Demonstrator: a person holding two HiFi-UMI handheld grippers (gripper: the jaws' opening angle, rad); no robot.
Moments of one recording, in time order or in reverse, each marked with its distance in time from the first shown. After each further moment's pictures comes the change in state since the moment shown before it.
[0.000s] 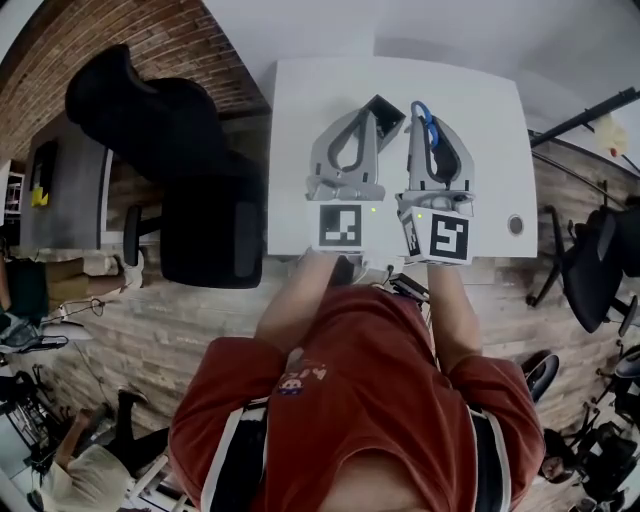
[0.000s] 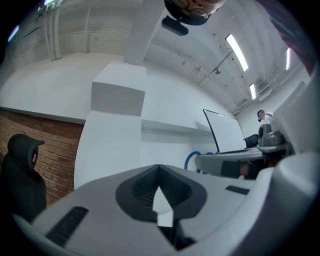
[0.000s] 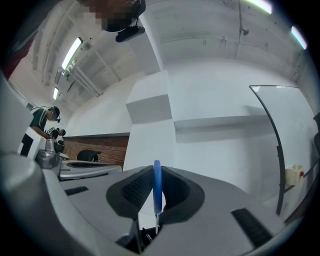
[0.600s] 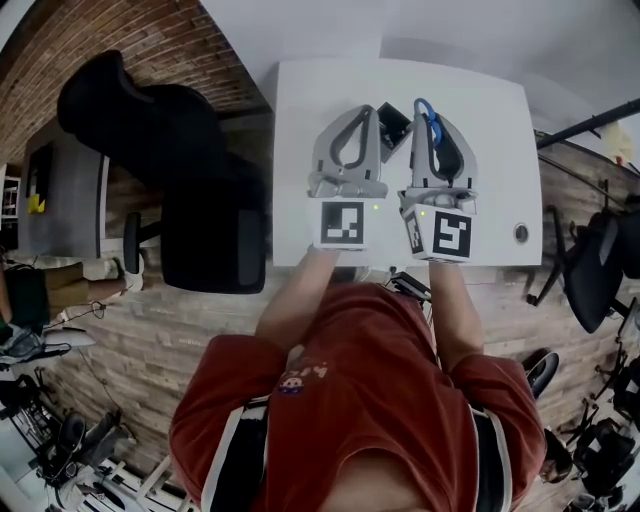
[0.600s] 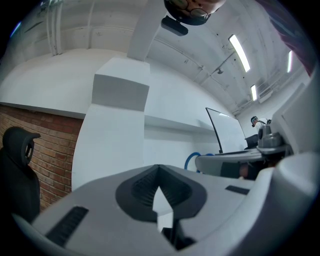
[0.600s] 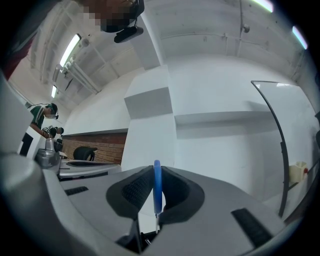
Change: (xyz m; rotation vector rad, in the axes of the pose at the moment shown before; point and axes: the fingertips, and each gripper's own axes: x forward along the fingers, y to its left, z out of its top) left arm 0.030 0.029 -0.019 -0.021 0.006 -0.012; right arm 0.041 0.004 -0.021 0.001 0.022 -0.007
